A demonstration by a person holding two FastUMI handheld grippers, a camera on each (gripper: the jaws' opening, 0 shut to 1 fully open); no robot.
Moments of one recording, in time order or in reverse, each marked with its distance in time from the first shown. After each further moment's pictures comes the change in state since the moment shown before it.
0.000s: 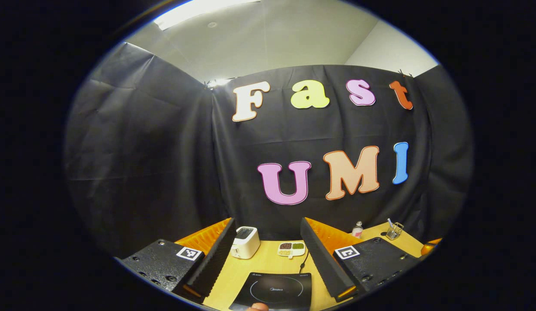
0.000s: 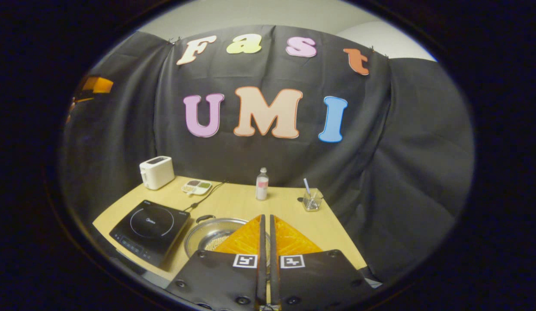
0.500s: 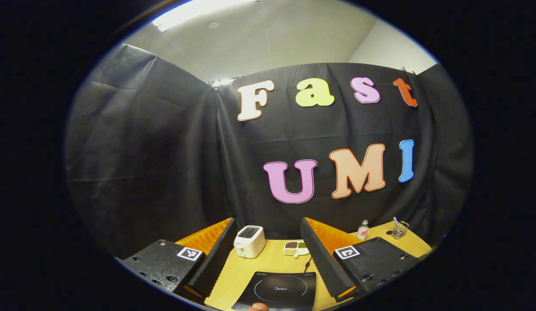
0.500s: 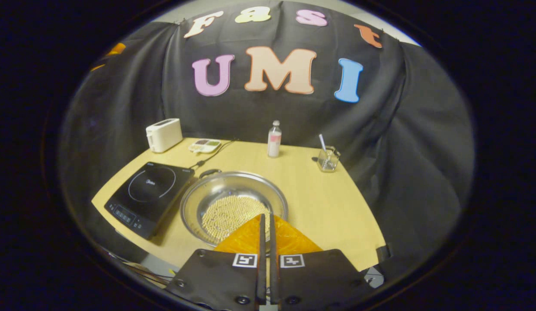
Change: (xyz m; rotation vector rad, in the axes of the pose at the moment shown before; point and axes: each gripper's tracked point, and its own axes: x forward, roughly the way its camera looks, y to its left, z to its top) left arm 0.000 0.008 -0.002 0.010 0.004 0.046; right arm 0.018 0.019 -0.126 -0.025 0.243 0.088
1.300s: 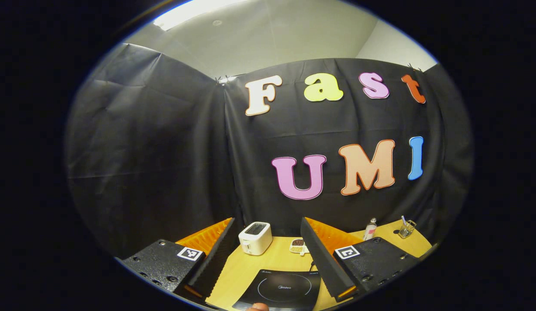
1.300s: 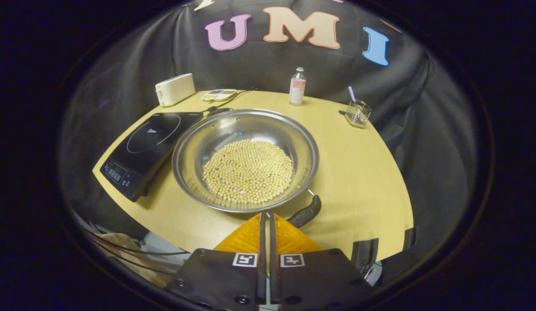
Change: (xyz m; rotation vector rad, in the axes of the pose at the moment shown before) left arm 0.008 0.007 -0.013 -0.005 0.031 0.055; right arm 0.044 0.018 -0.099 -0.072 0.269 0.116
